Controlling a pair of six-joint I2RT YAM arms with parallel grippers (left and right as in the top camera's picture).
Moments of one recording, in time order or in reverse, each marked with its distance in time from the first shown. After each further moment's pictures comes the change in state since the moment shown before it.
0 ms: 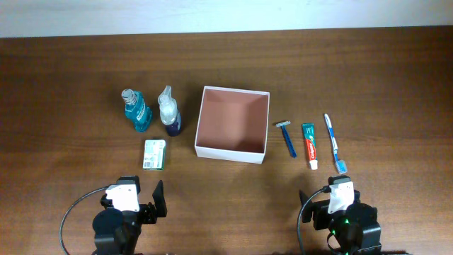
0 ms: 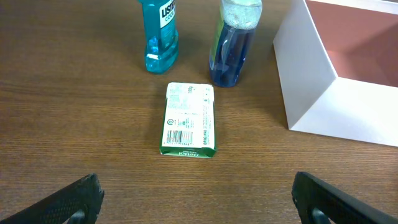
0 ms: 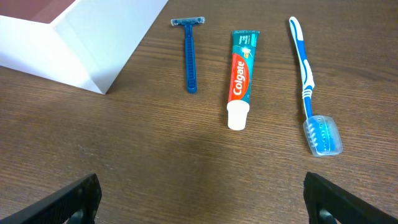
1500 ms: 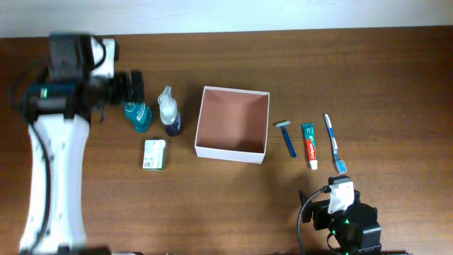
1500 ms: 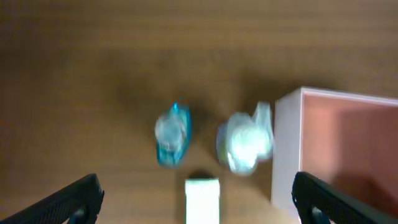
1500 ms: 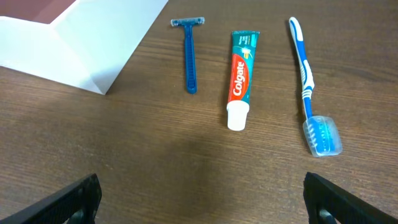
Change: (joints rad) left arm 0.001 1.487 1.535 -0.484 -0.016 0.097; right arm 0.000 -0.001 0.000 0.000 0.000 0.001
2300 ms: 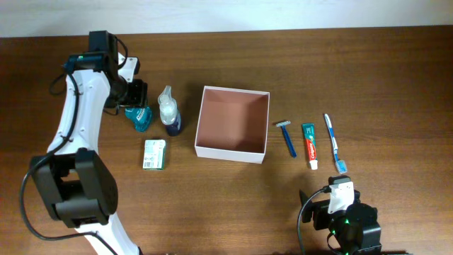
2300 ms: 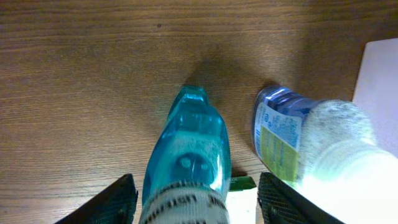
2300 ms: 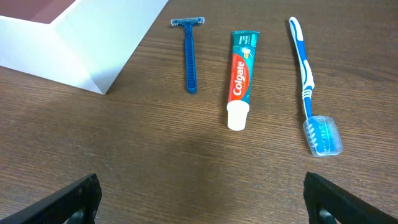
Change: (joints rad) left arm 0.021 0.441 0.079 -0.050 -0.008 0.095; right arm 0.000 0.000 0.000 0.000 0.000 0.000
